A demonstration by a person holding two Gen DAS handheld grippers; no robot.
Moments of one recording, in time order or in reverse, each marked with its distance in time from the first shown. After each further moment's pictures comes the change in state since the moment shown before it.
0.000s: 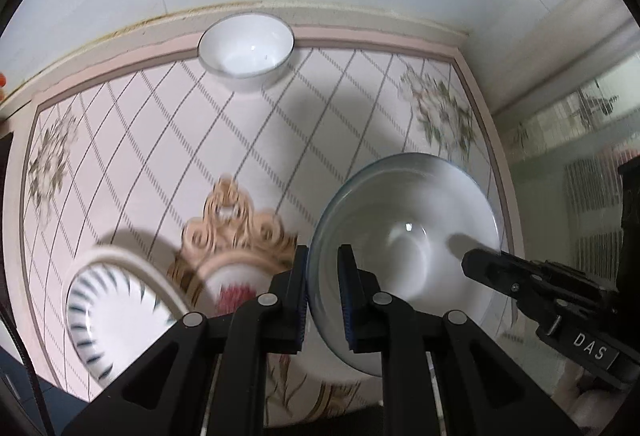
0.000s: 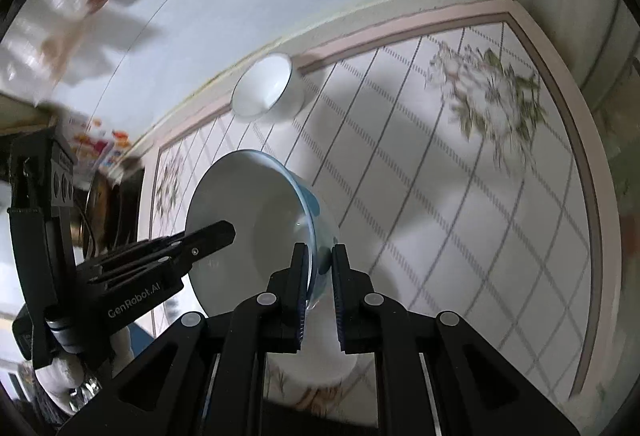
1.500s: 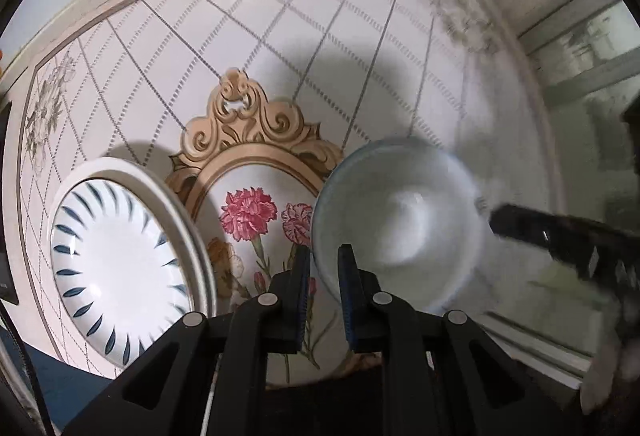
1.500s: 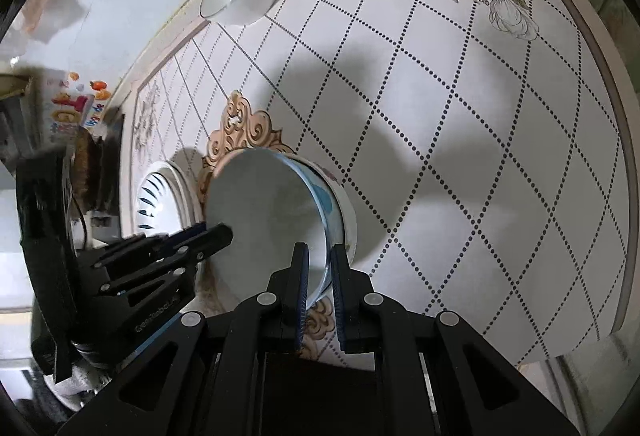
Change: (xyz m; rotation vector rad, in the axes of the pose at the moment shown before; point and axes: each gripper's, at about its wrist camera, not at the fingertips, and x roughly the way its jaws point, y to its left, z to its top) left arm 0.032 0.010 -0.066 0.030 0.141 0.050; right arm 0.044 -0.028 -0.056 0.079 0.177 0.021
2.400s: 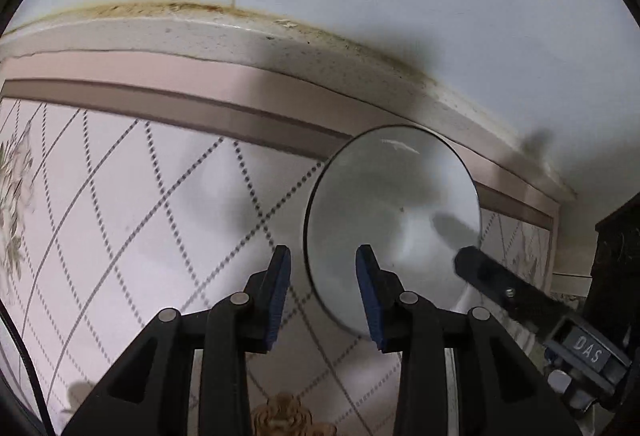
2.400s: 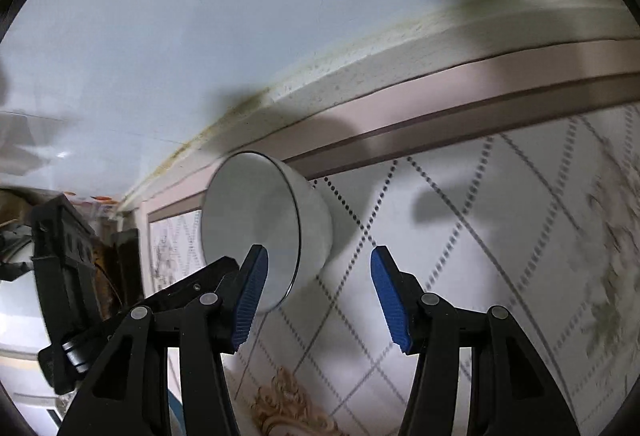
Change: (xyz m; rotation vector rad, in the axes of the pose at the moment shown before) left arm 0.061 0.135 0.247 -0.399 -0.110 -0.109; right arm 0.100 0.056 0.289 -0.014 -0.075 0.075
